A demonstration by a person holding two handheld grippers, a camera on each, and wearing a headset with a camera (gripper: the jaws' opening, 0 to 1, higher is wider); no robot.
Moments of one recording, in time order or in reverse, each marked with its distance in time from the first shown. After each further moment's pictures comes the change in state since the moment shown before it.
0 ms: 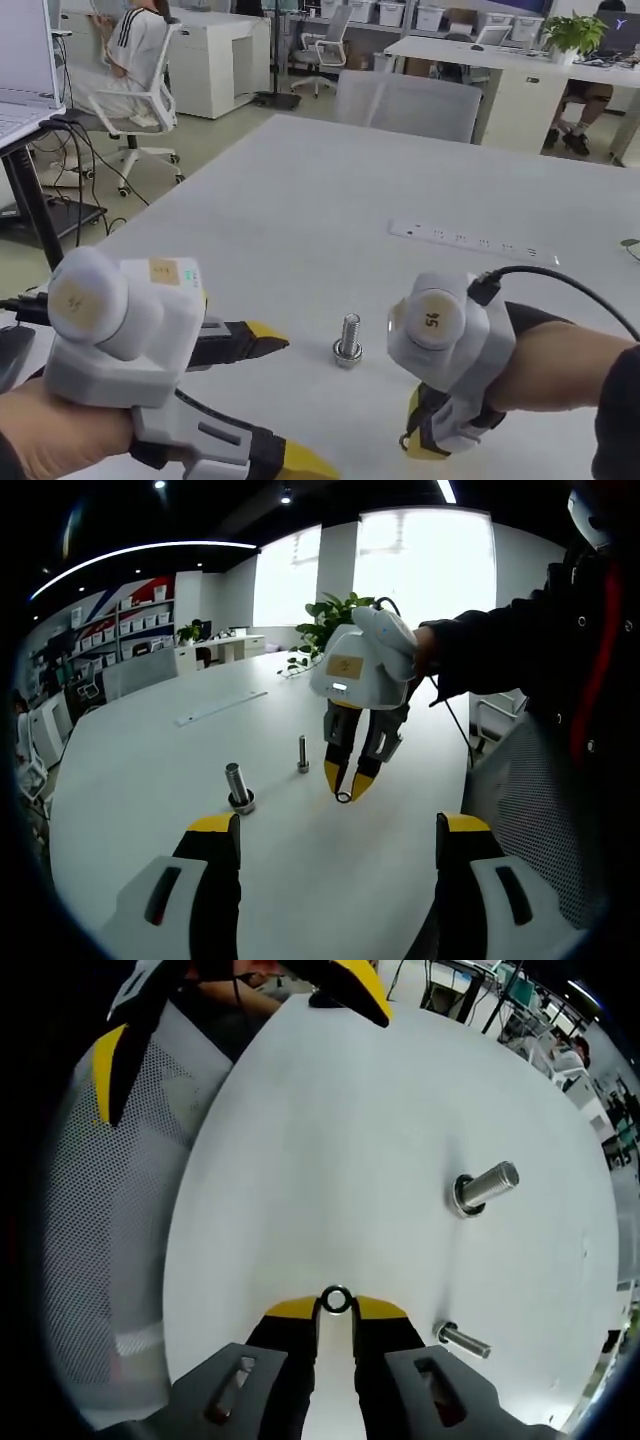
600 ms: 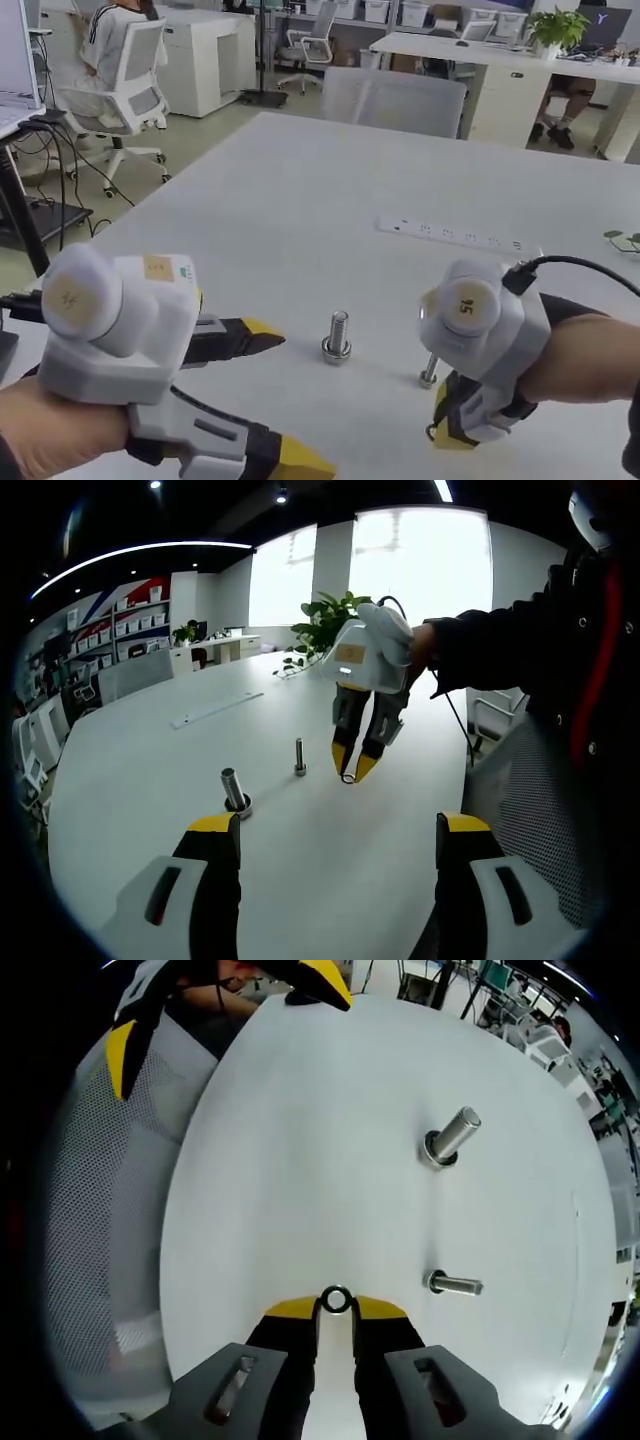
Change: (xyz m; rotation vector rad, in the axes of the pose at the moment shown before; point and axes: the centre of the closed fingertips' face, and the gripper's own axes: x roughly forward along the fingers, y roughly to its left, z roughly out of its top) left arm 0.006 -0.001 0.004 0.011 0.002 -0.016; right arm -0.016 -0.008 -0.034 0.083 0.007 -0.031
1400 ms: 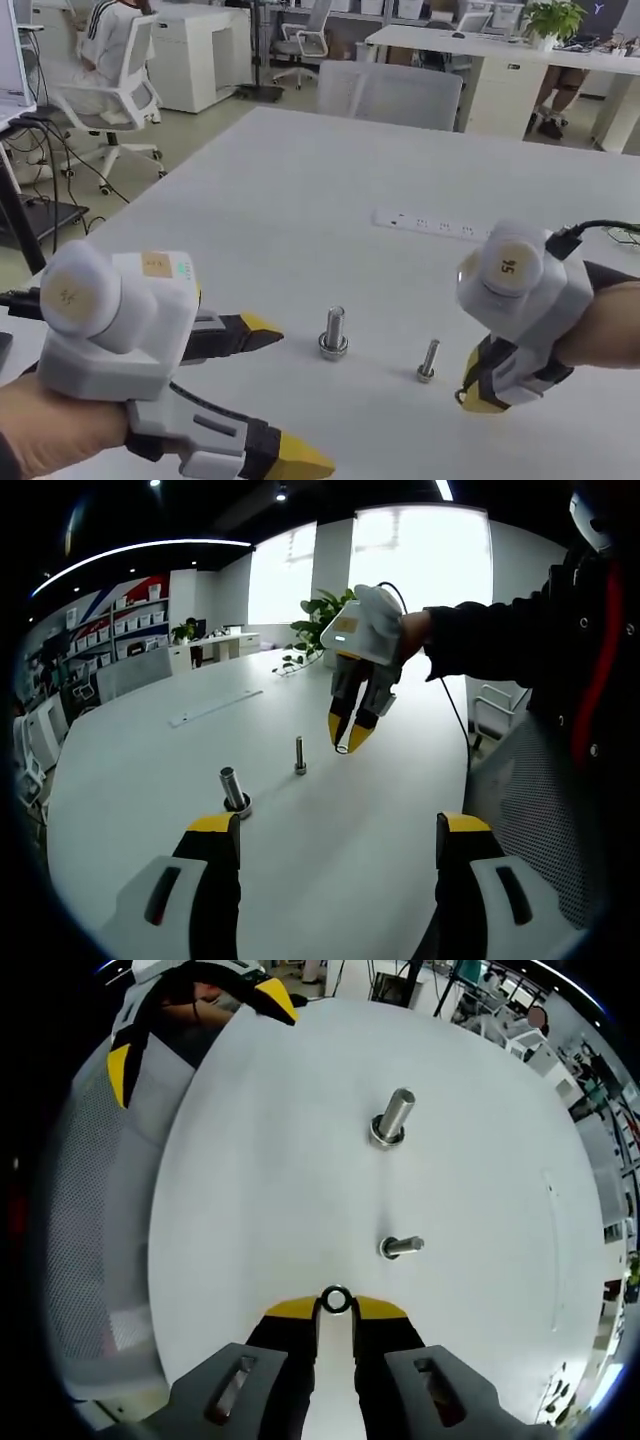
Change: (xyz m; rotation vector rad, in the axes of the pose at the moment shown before) left arm 0.004 0.001 0.001 -0.001 0.012 -0.004; right arm -0.027 -0.030 -0.018 0.062 -0.012 -0.065
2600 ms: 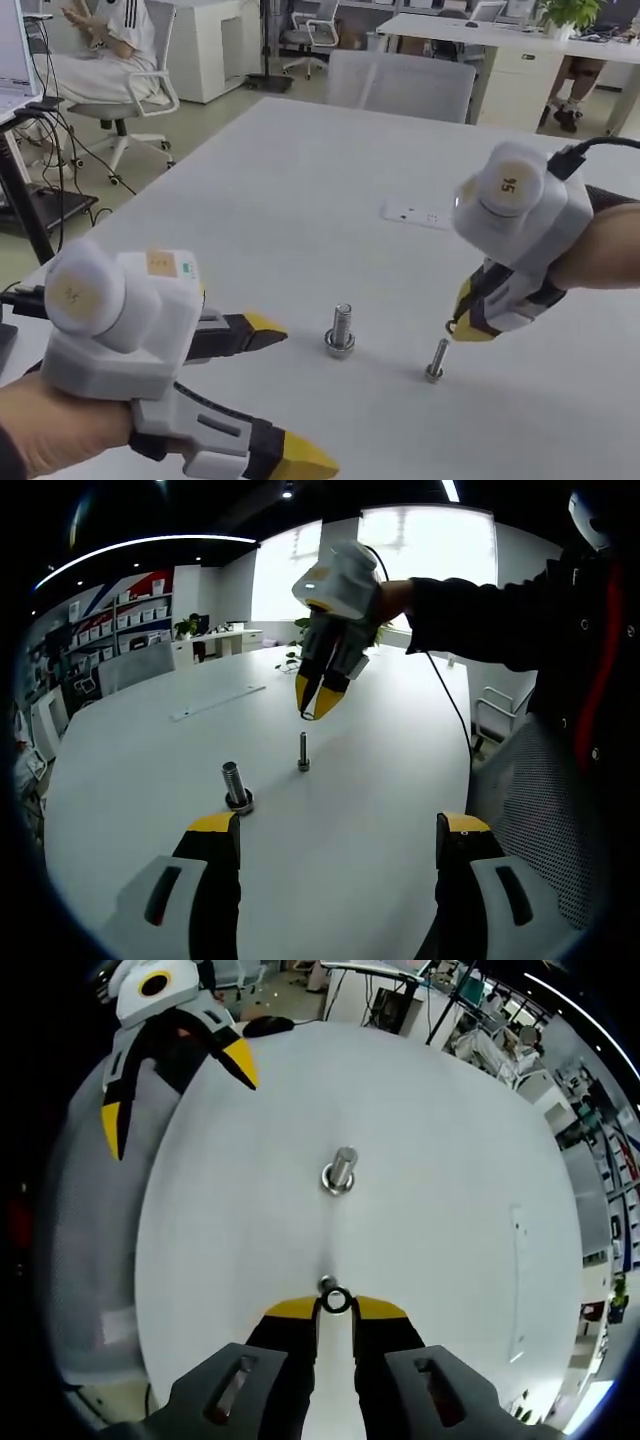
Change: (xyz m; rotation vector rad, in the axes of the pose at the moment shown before) left arm 0.003 0.004 -0.005 -0.024 0.005 0.004; right arm -0.026 -0.042 0.041 -0.068 -0.038 -0.058
